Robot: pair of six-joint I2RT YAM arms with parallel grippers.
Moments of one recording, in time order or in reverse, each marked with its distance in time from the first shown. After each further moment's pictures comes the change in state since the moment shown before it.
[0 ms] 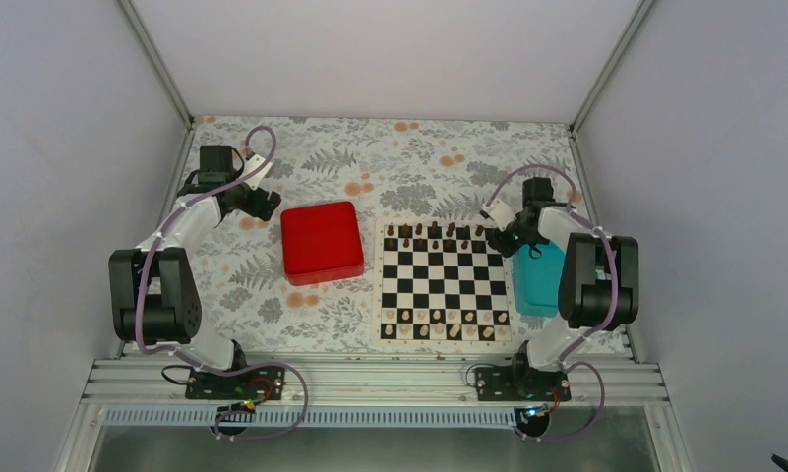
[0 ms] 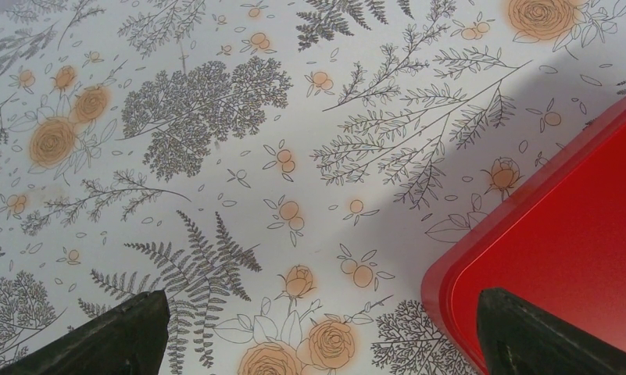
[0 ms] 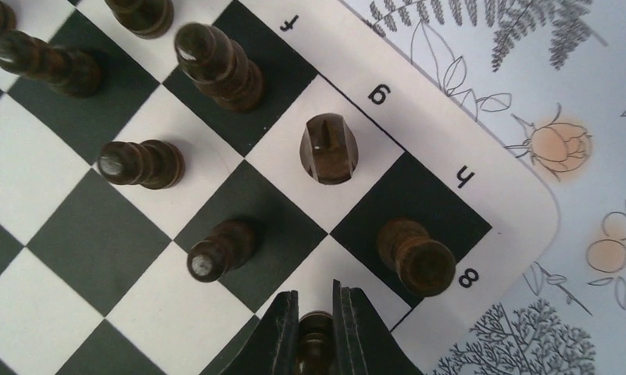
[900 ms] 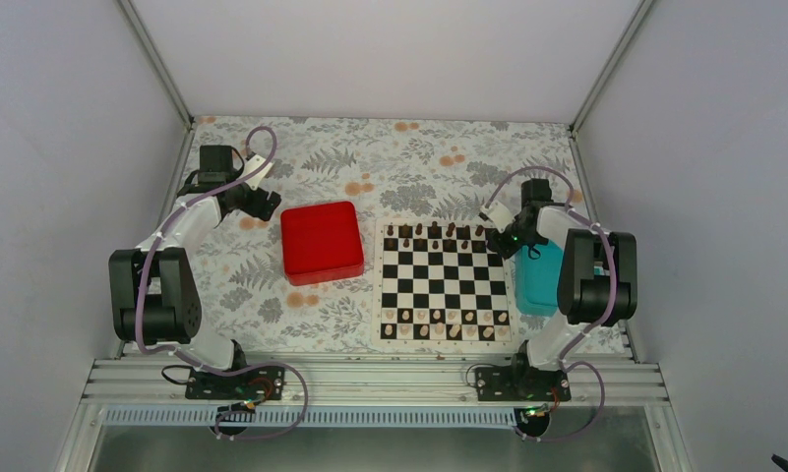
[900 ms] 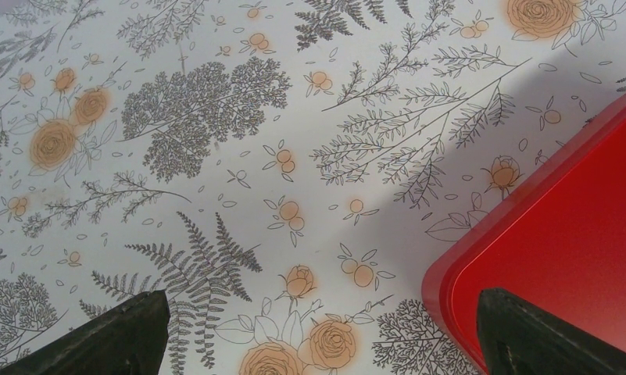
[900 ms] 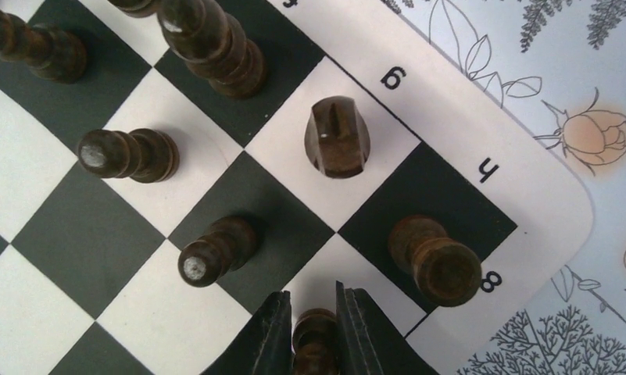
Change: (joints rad) left arm 0.000 0.000 0.000 0.000 0.001 0.008; right arm 0.000 0.039 0.000 0.010 0.003 -0.003
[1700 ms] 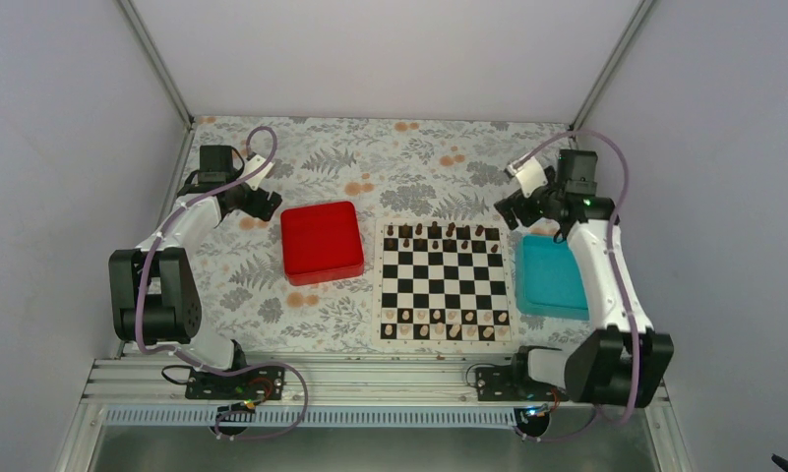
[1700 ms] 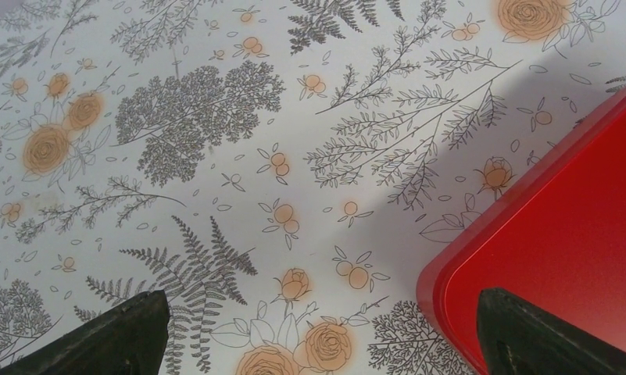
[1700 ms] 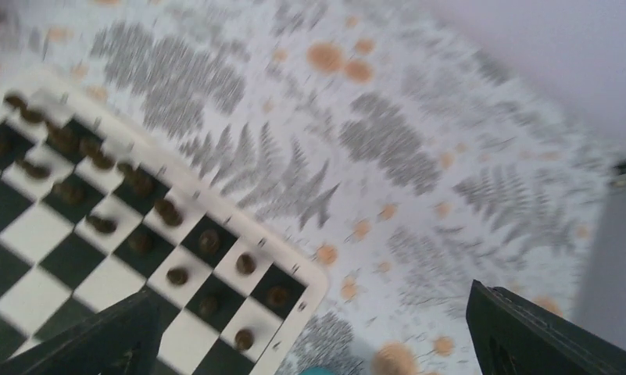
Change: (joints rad) left arm 0.000 0.000 0.000 -0.001 0.011 0.007; right arm -0.001 -0.415 0.184 -0.182 -0.005 0.076
